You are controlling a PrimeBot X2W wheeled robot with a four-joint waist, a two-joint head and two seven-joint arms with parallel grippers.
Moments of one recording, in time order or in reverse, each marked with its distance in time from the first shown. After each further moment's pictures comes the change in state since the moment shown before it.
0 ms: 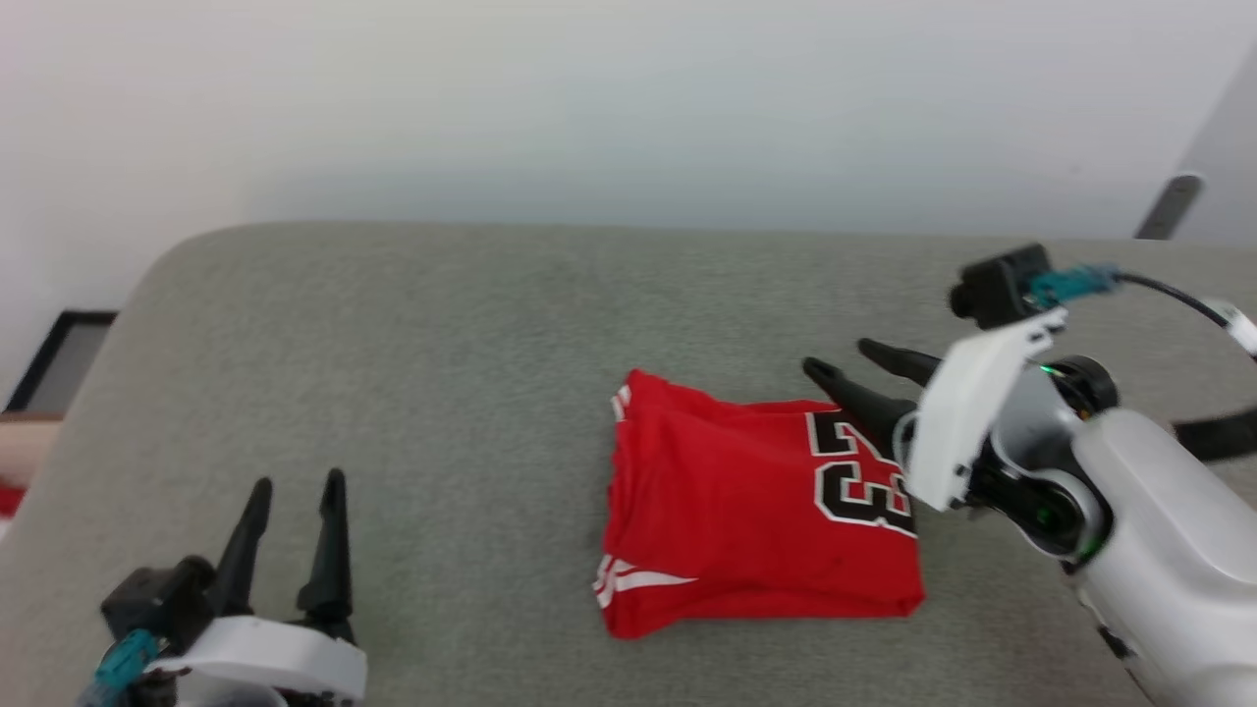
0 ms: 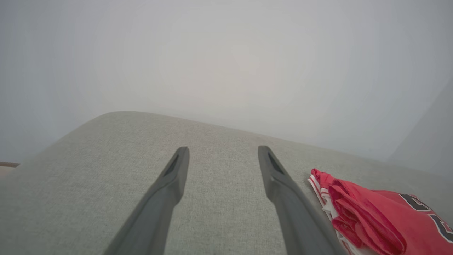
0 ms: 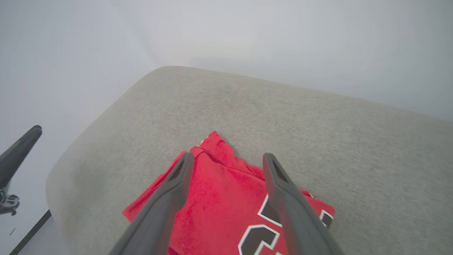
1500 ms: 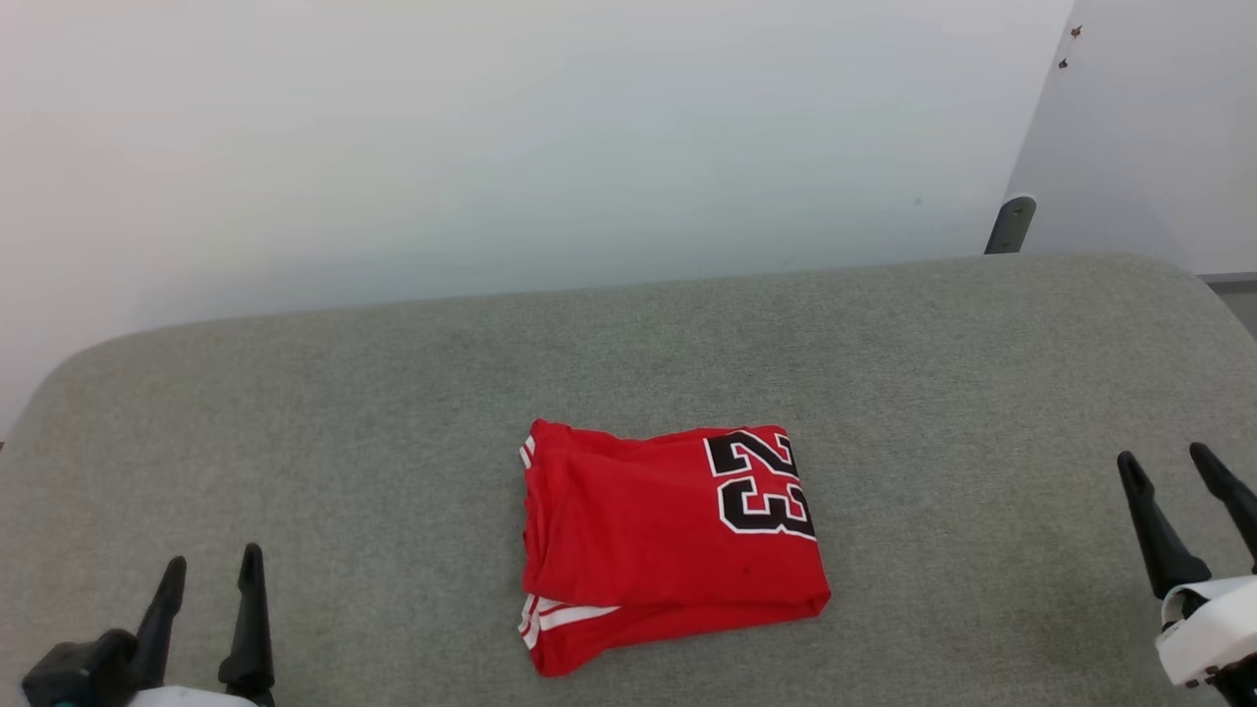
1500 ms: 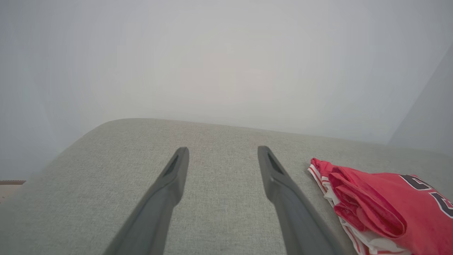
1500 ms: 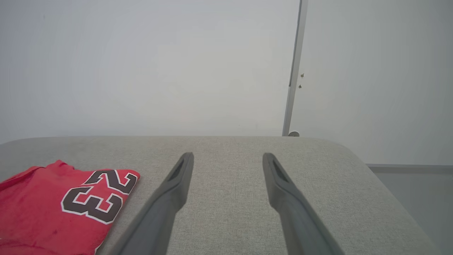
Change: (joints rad) left arm 0.131 0.082 0.071 -0.017 0.002 0.032 0.002; right arm 0.540 -0.183 -0.419 -0.111 -0.308 0.000 -0.593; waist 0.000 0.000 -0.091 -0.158
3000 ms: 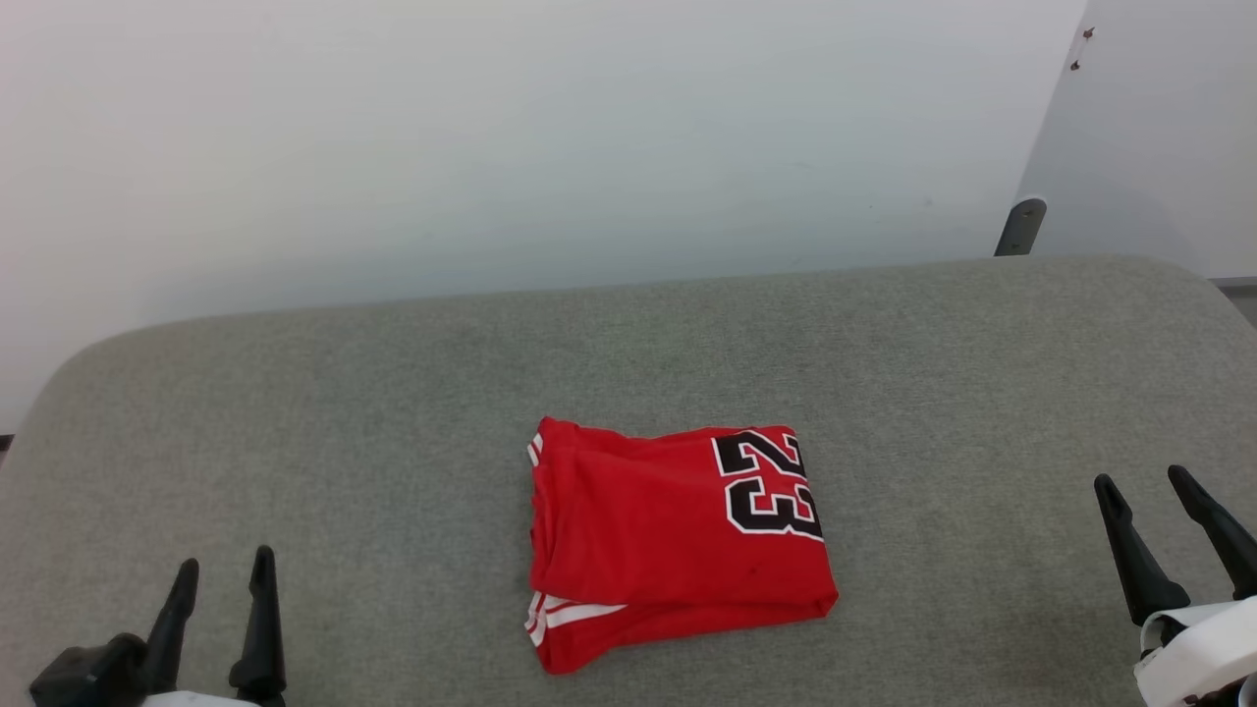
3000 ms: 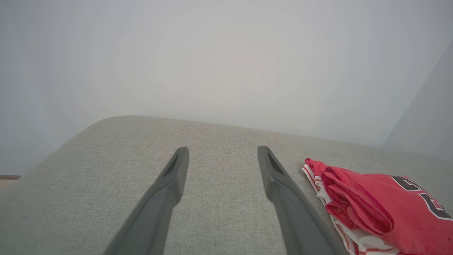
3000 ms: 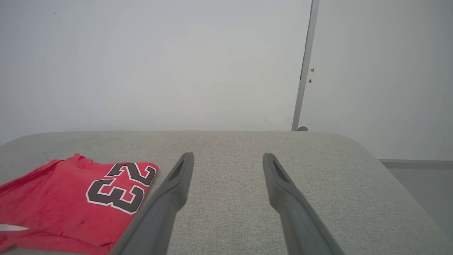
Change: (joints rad) left arm 0.021 -0.002 -0.022 -0.039 -0.029 0.015 0.007; right arm 0.121 0.105 -0.134 -0.185 -0.115 0.000 0.132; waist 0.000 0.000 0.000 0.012
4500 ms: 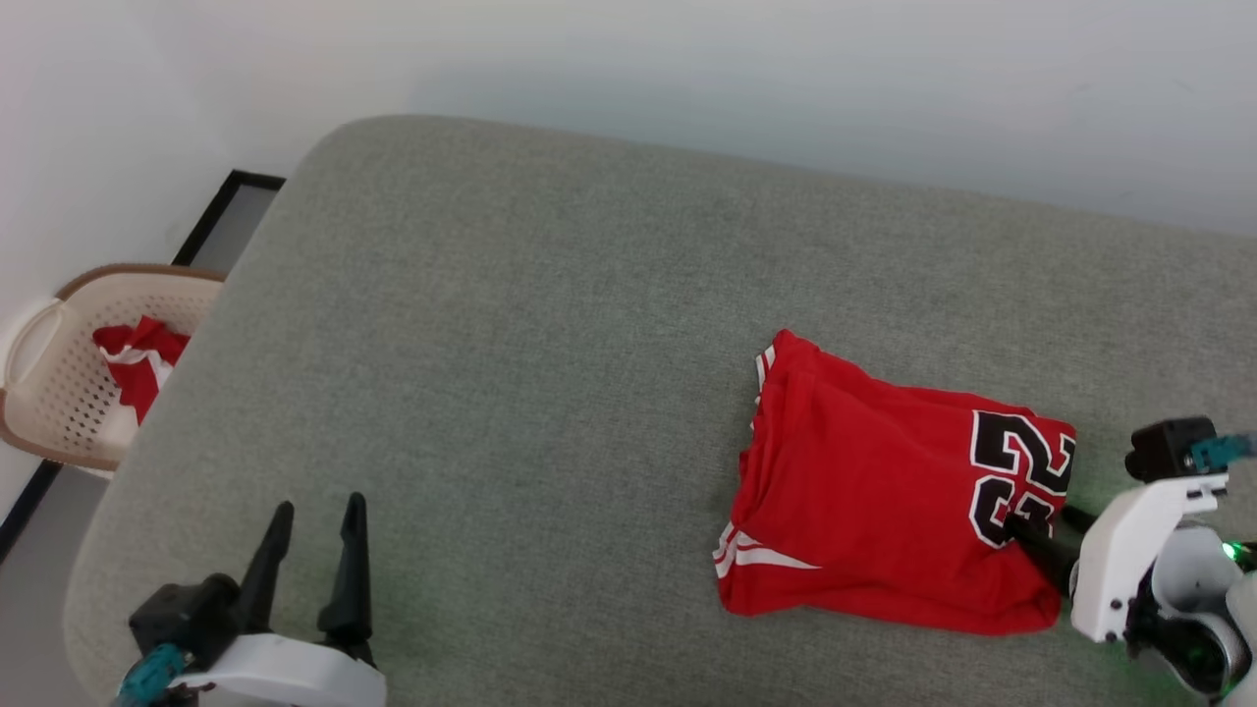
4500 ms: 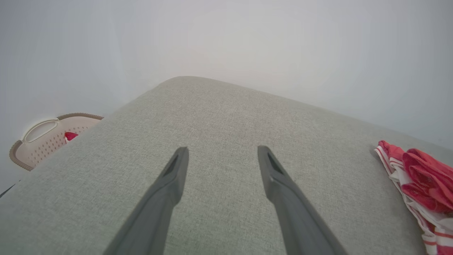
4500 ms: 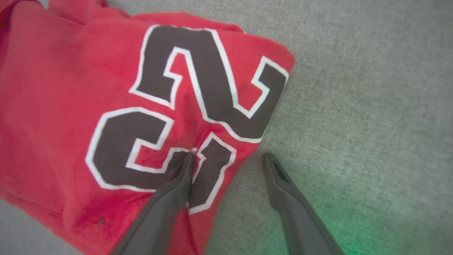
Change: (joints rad) left arm -0.114 -0.058 -0.102 0.042 0.000 -0.006 -0.001; right arm -0.334 -0.015 0.262 0.396 0.204 0.000 0.495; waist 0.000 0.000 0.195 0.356
